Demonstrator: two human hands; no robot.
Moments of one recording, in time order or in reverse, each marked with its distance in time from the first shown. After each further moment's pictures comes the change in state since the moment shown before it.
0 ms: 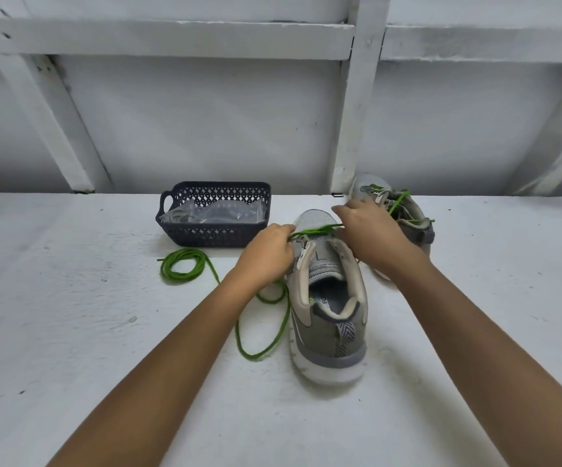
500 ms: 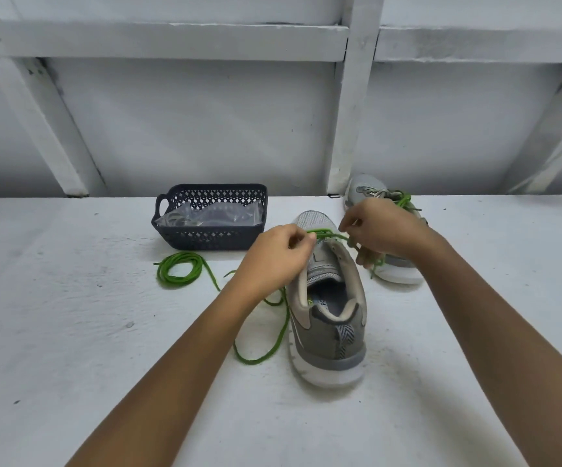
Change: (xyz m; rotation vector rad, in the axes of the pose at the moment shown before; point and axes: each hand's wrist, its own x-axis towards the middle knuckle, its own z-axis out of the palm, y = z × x) left_hand -0.026 0.027 -0.017 -0.279 0.058 -0.023; right_hand -0.018 0.003 -0.042 0.593 -0.243 0.201
